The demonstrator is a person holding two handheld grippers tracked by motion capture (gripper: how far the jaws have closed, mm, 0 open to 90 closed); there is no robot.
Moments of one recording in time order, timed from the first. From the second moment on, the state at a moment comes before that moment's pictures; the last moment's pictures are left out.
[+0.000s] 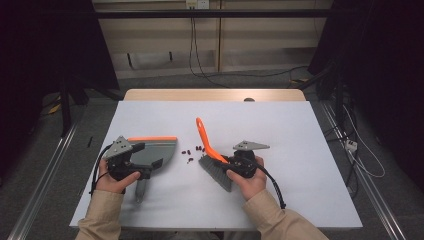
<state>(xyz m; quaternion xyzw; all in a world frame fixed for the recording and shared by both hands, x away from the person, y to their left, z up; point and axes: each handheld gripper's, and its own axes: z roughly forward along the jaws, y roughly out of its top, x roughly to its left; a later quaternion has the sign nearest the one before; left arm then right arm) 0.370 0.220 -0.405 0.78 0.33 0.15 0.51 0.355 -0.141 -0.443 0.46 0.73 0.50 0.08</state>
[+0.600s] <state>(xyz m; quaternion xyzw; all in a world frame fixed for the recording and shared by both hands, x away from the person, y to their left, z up) 0.372 0.221 -0.405 0.78 0.34 0.15 0.51 0.377 -0.091 -0.431 0.45 0.70 0.55 0.07</state>
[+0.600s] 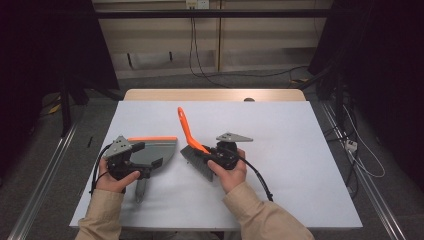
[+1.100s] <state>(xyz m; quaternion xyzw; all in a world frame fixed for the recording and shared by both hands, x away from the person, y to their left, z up) 0.374 0.225 -0.405 0.77 0.34 0.15 0.52 0.402 -0.066 -0.451 0.50 0.69 0.52 0.08</state>
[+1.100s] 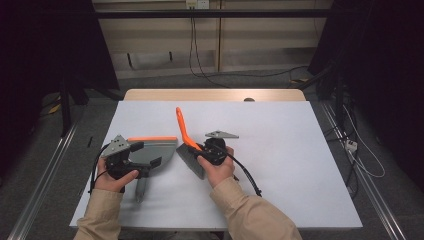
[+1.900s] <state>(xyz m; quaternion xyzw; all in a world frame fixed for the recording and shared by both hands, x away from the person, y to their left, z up) 0.374 0.219 -0.406 0.78 0.34 0.14 0.51 0.391 -0.128 -0.450 0.54 0.67 0.50 0.11</state>
